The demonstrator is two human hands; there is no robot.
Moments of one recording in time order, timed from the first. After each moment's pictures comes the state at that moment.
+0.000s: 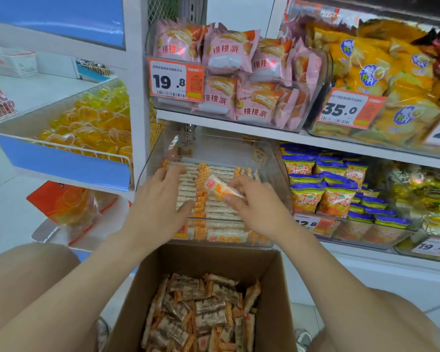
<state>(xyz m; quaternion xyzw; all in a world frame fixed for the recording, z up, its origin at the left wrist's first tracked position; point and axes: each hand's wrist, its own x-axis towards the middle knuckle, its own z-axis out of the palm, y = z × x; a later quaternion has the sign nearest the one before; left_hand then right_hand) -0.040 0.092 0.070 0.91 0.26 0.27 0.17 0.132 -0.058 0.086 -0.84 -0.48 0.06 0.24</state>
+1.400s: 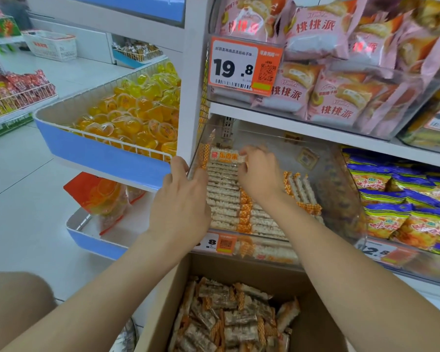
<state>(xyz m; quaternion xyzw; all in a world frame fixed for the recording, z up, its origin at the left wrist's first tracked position) -0.045 0.139 0.057 0.90 0.38 0.21 0.07 0.162 0.114 0.046 -0.85 -0.46 -0.12 0.24</state>
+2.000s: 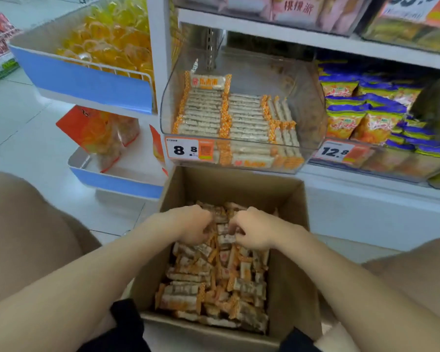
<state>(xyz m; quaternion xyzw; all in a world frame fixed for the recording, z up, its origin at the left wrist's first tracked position) -0.089 0.043 -0.067 0.93 0.15 -0.27 0.19 0.048 -0.102 -0.053 -0.77 -0.55 0.32 -0.06</state>
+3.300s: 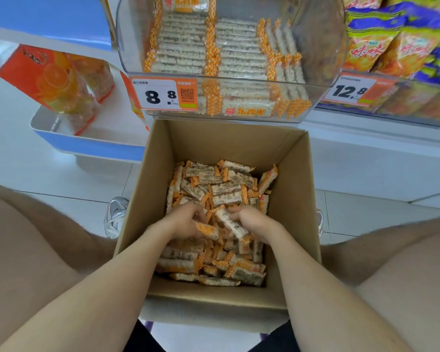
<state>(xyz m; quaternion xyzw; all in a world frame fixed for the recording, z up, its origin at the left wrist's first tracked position) -0.115 0.021 -0.224 0.82 0.29 -0.25 0.42 0.036 -0.138 -0.200 -0.76 -0.10 0.57 0.27</state>
